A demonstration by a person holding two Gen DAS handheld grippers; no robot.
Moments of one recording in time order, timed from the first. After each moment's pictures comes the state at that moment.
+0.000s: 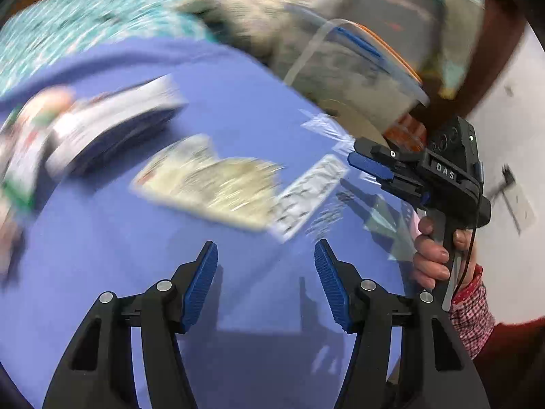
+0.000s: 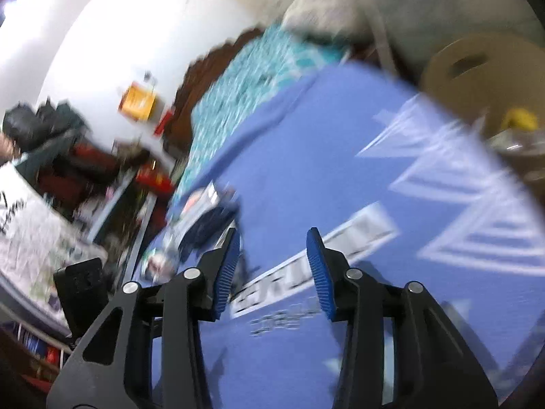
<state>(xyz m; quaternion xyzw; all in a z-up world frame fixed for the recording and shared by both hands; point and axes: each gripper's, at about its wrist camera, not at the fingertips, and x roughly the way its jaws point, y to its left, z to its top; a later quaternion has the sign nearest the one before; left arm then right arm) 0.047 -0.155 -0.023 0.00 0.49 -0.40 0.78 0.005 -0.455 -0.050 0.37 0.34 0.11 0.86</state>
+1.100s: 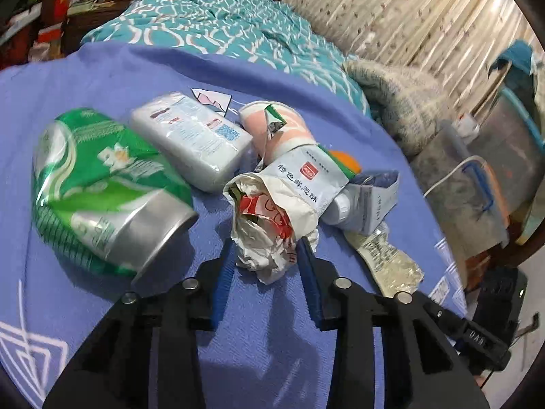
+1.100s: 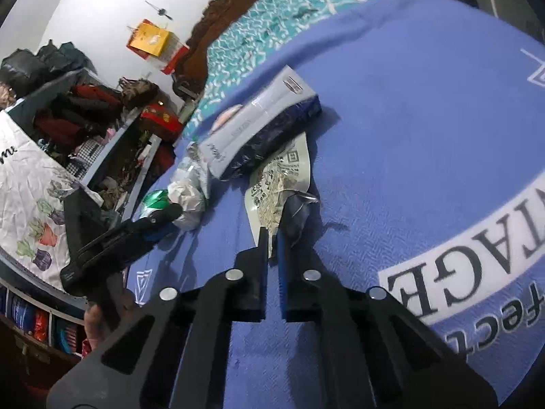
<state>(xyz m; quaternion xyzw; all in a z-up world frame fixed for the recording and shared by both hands) 0.127 -0.005 -0.027 -0.15 0.45 -0.19 0.86 0.061 -0.309 -0.069 0.32 0.40 0.16 0.84</state>
